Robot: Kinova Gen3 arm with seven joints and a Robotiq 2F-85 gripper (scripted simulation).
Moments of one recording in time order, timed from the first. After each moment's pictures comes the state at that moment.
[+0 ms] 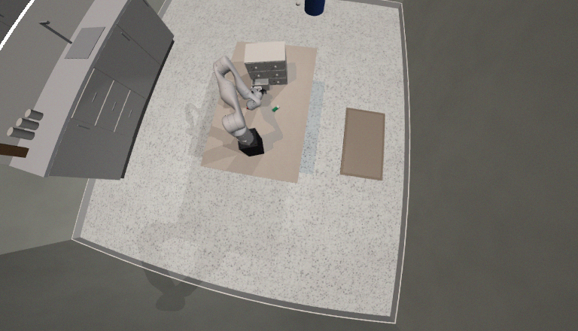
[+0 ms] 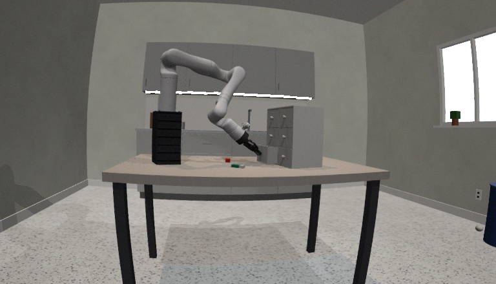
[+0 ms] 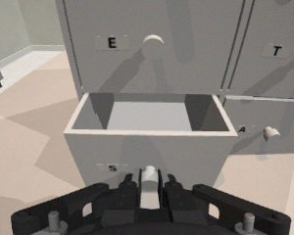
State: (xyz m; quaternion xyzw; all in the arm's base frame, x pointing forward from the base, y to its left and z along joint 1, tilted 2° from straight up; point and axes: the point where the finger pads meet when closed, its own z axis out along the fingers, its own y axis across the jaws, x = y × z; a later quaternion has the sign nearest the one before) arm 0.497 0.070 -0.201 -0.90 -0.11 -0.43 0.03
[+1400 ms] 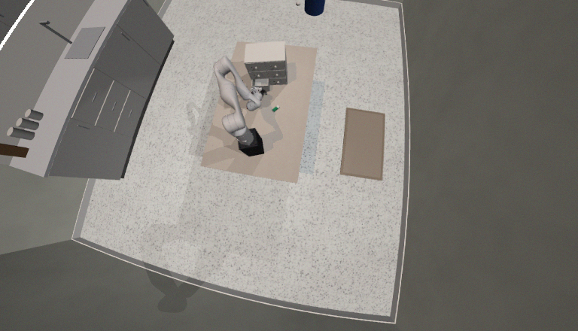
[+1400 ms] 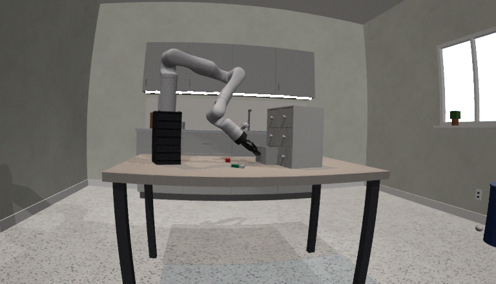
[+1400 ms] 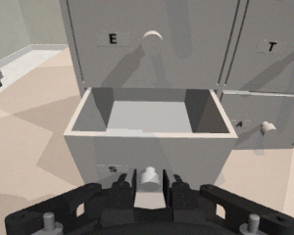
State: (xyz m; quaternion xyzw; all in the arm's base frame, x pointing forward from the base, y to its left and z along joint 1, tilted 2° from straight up) arm 0.489 0.067 -0.202 -0.90 -0.11 -0.42 0.03
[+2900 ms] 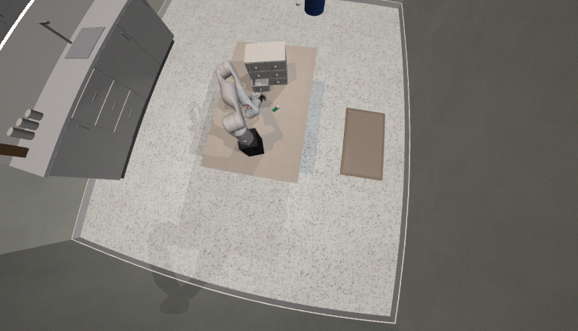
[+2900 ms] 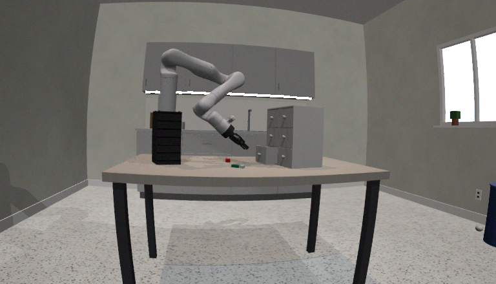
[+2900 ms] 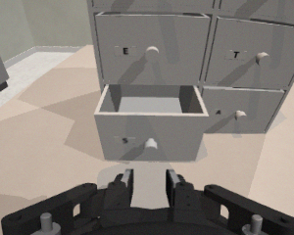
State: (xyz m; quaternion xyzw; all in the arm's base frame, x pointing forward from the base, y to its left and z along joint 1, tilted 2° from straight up) arm 0.419 0.054 -0.168 -0.90 -0.11 -0.43 0.04
